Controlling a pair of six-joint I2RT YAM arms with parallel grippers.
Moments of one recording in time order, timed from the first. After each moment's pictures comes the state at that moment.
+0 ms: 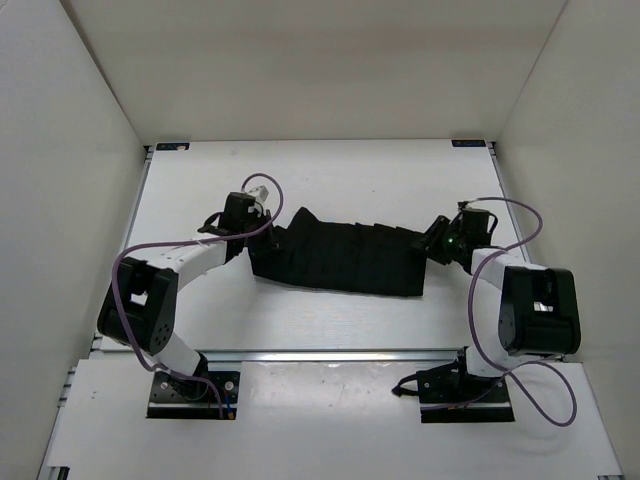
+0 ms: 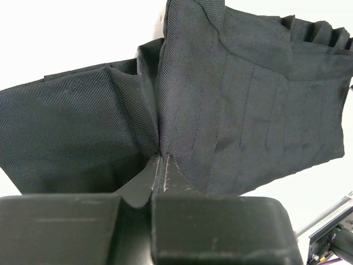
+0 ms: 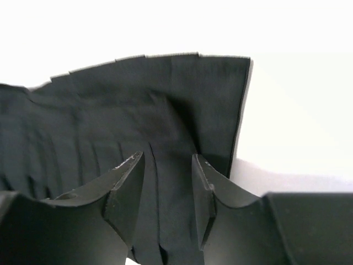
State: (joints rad) left arm -0.35 1.56 0.88 -0.10 0.25 -0.50; right arm -0.05 1.50 0.66 0.05 -0.37 0.53
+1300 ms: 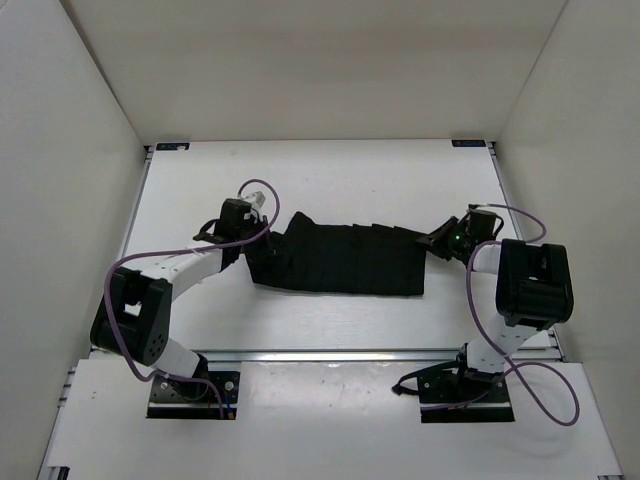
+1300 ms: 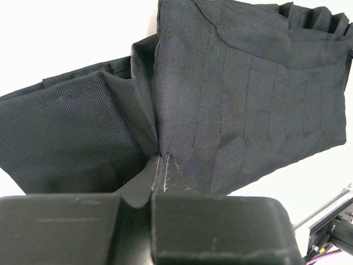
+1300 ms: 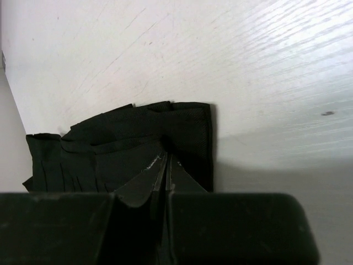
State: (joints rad) left arm -0.35 1.49 0.81 -0.10 0.26 -0.51; right arm -0.15 1.70 0.67 0.31 -0.50 0.72
